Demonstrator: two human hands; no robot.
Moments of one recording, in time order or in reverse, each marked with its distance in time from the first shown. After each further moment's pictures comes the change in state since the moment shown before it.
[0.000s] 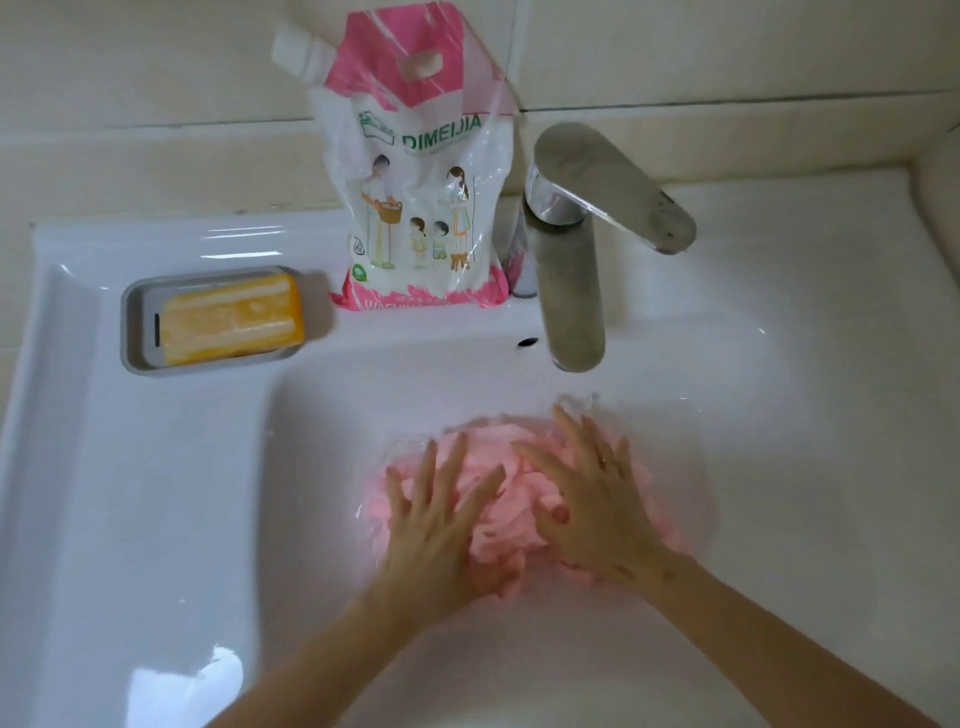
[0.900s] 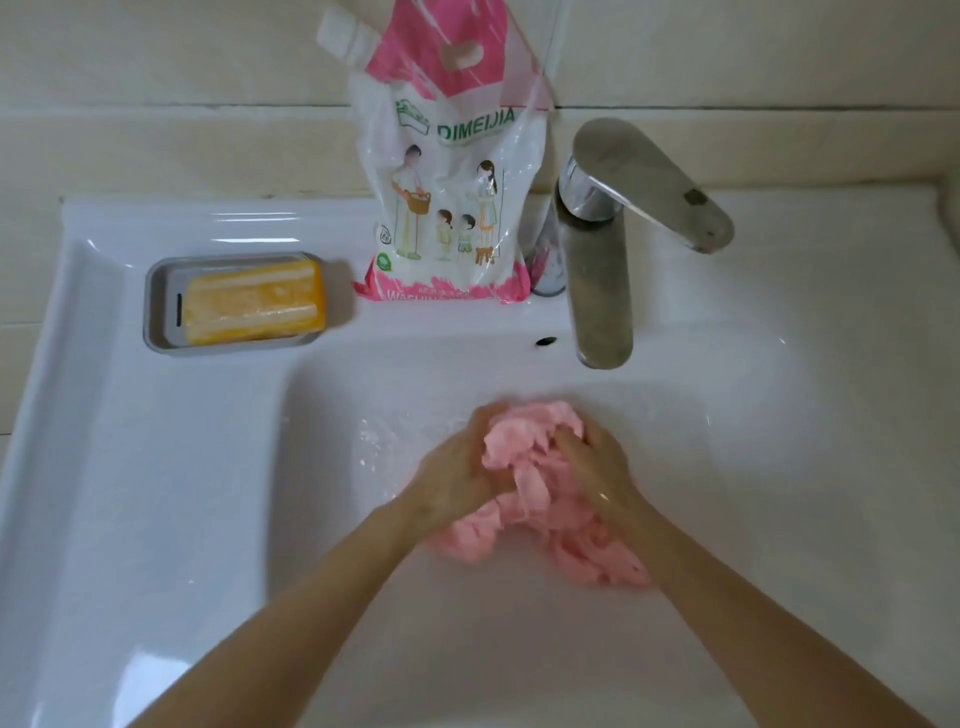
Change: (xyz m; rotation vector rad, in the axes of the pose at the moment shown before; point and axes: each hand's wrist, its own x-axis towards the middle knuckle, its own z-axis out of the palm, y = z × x) left_hand 0.061 -0.008 -0.038 -0.695 -0.284 -0.273; right_hand 0.047 -0.013 -0.018 0.749 -0.027 0.533
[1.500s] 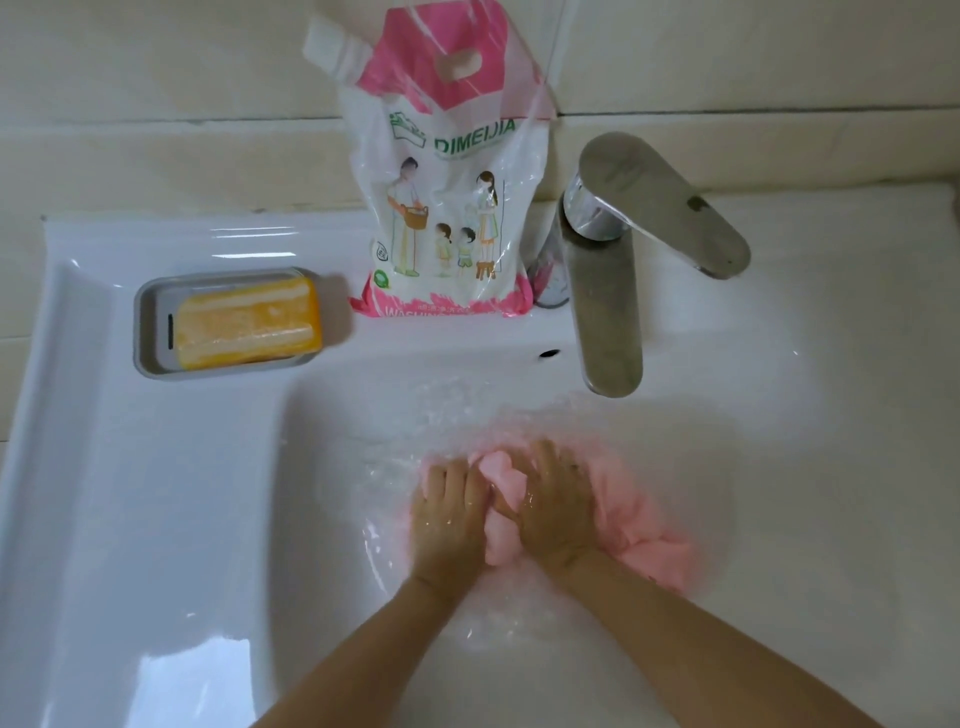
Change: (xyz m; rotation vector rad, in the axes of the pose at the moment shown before) left_hand -0.005 -0.063 0.073 0.640 0.736 0.211; right_hand -0.001 0.031 0.062 -0.606 0.454 -0.675
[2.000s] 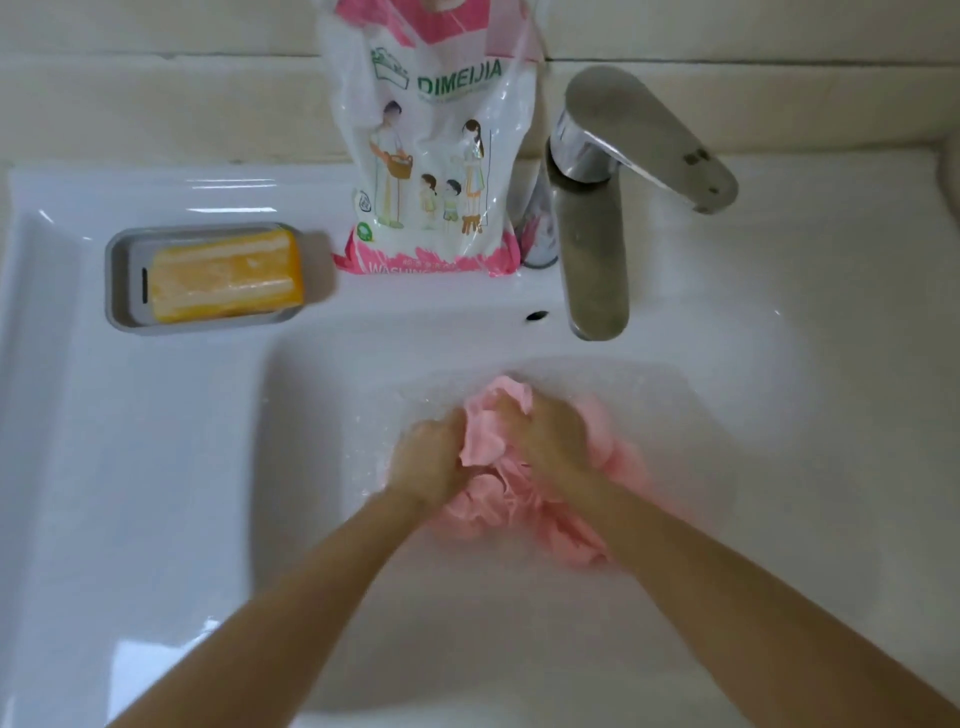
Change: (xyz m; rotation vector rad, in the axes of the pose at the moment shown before) left_hand 0.061 -0.004 -0.041 -0.186 -0.708 -0.179; right_hand 0.039 0.004 -0.018 0.292 -0.358 0.456
